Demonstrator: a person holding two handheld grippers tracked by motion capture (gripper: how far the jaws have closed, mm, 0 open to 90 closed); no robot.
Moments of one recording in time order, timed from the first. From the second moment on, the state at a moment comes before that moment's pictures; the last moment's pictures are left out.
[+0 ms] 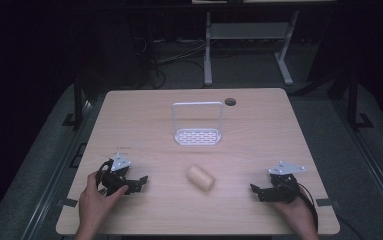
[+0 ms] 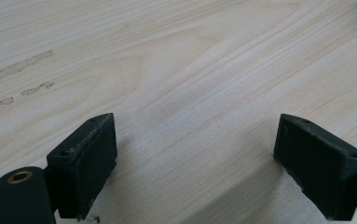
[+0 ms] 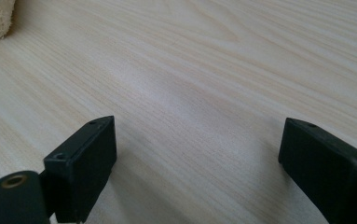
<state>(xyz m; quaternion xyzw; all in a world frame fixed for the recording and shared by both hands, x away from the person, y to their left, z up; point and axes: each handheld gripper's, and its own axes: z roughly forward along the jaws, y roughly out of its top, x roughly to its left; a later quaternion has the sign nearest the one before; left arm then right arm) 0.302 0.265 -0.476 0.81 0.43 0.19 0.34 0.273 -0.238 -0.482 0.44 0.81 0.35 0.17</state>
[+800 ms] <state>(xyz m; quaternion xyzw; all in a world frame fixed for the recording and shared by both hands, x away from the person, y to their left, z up) 0.302 0.265 -0.476 0.81 0.43 0.19 0.34 0.280 -0.231 -0.470 0.44 0.81 0.35 0.15</state>
